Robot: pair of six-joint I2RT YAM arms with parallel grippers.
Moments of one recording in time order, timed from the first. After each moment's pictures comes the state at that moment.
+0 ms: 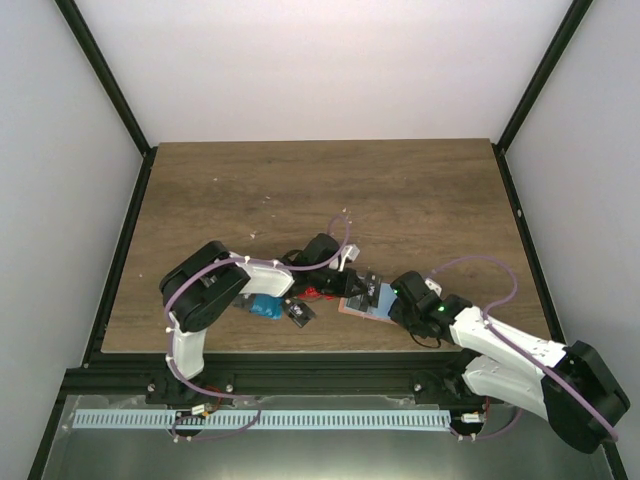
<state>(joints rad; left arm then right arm) -0.86 1.94 0.95 0.27 0.54 -0.77 0.68 0.99 0.37 -0.51 0.13 1.19</state>
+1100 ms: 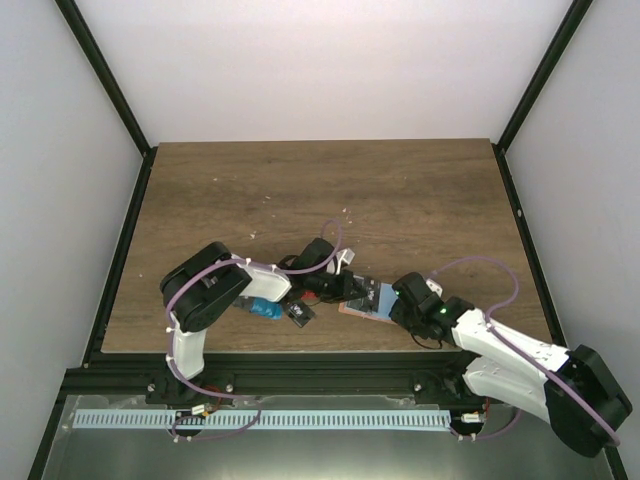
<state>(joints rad) -0.86 1.94 0.89 0.38 0.57 -0.97 0.68 0.97 0.36 -0.51 0.13 1.18</state>
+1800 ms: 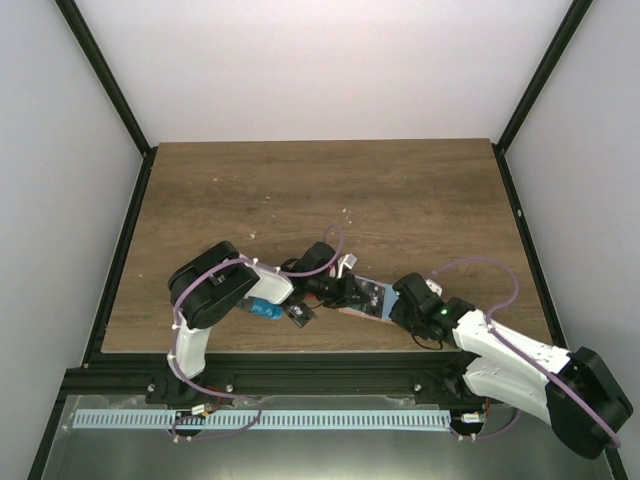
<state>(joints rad) -0.87 1.99 0.87 0.48 0.66 -1.07 0.68 0.95 0.35 -0.51 0.12 1.17</state>
